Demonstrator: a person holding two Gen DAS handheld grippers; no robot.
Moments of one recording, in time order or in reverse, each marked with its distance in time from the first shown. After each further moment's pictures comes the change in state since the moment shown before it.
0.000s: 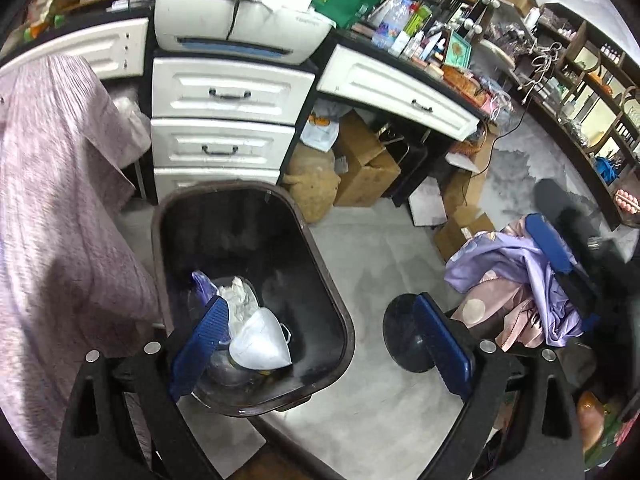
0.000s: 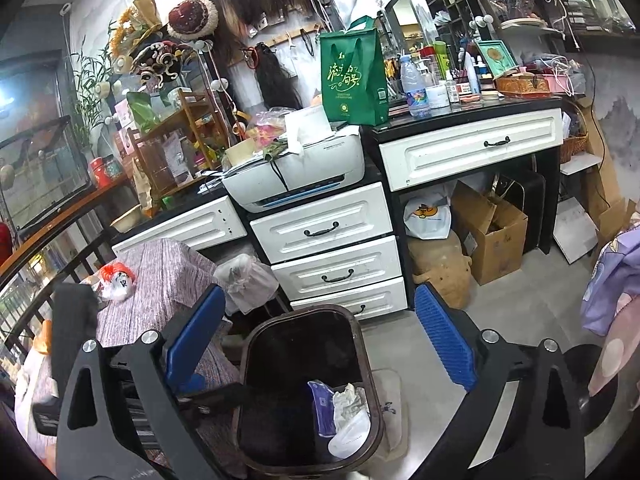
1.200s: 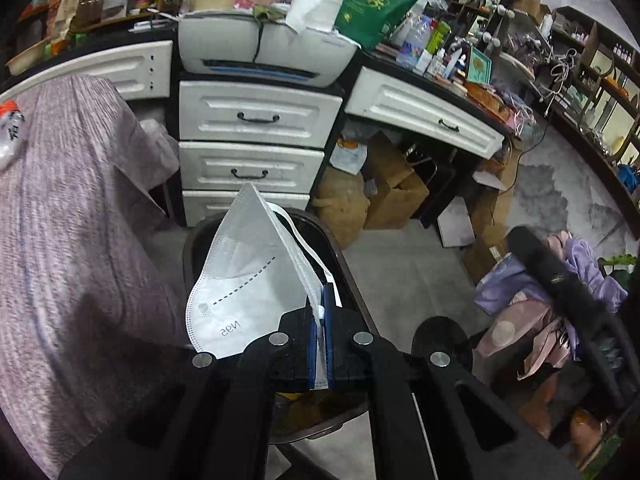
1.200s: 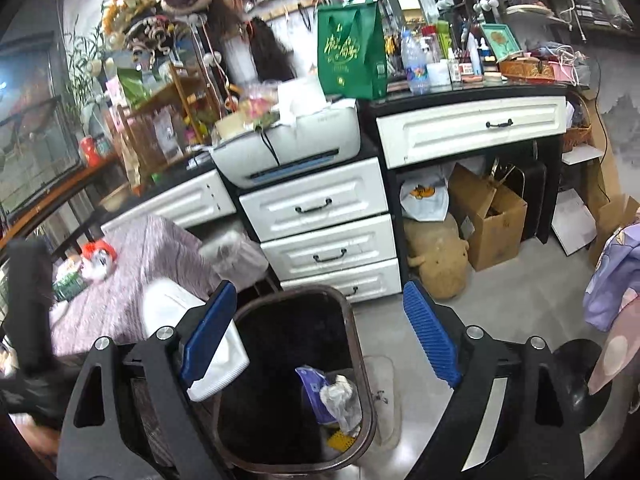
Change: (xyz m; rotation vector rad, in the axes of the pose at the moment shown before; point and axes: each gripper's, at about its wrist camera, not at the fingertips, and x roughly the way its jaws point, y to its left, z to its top) left arm 0.012 0.011 0.007 -0.001 -0.056 0.107; right arm 0.028 -0.007 -0.011 -0.015 0.052 -0.028
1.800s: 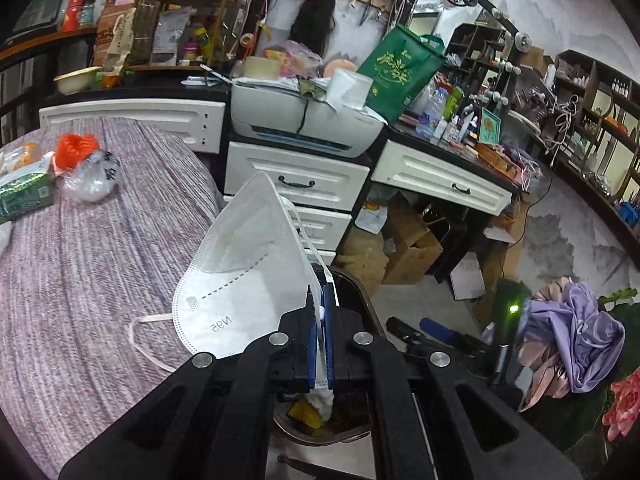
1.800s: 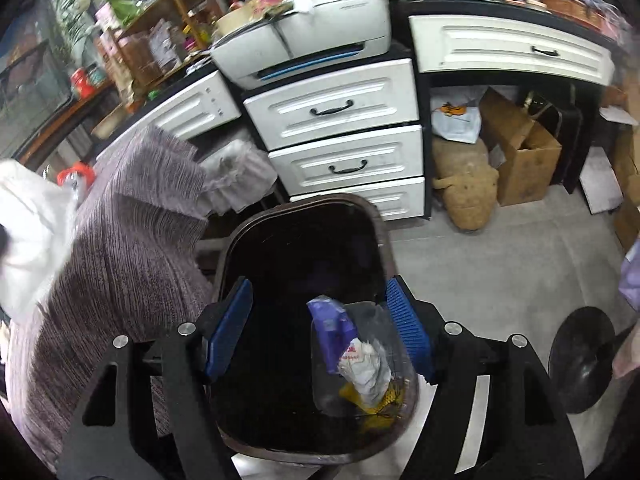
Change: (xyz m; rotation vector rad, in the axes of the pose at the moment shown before) left arm -0.089 0.031 0.003 -0.041 -0.219 0.067; right arm 0.098 0.015 -0.046 -0.014 0.316 0.031
